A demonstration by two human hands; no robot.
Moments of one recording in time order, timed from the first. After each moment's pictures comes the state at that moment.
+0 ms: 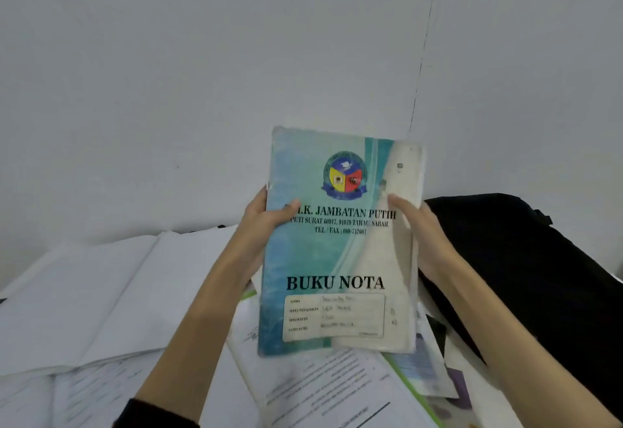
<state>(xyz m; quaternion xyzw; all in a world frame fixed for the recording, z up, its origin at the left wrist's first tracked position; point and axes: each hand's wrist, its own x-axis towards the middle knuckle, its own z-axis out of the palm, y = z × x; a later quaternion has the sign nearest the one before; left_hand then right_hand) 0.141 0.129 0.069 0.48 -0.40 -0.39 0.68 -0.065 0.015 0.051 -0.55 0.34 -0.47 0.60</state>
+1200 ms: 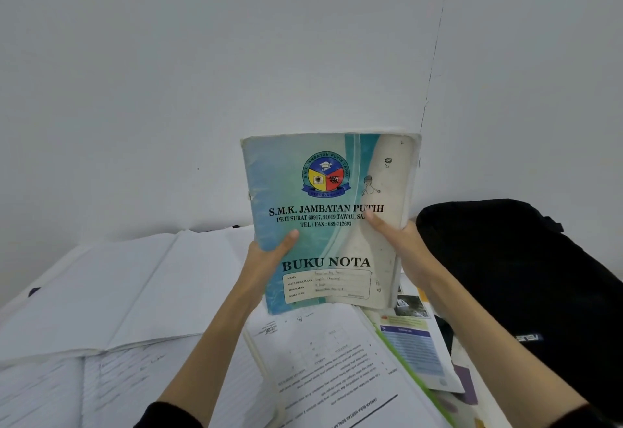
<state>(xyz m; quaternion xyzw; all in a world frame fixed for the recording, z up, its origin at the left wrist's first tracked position) 0.145 0.155 0.015 0.55 -0.37 -0.35 0.66 -0.047 0.040 0.041 -0.64 0.28 -0.39 0.60</state>
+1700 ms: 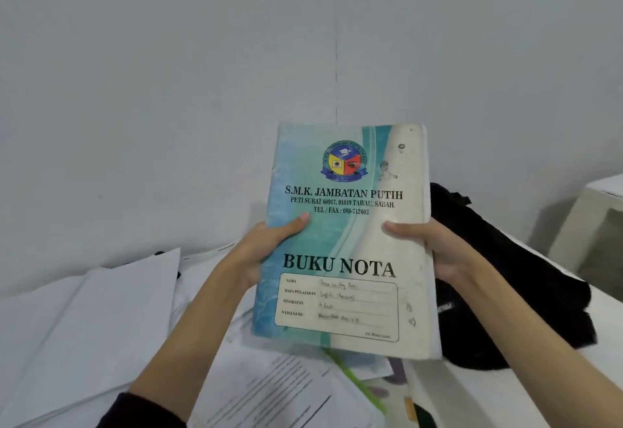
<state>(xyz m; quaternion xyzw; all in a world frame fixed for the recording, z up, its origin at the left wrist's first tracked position) 0.067 0.088 0.067 0.49 -0.40 -0.57 0.53 -0.182 0.027 0.064 -0.55 0.29 -0.36 0.70</state>
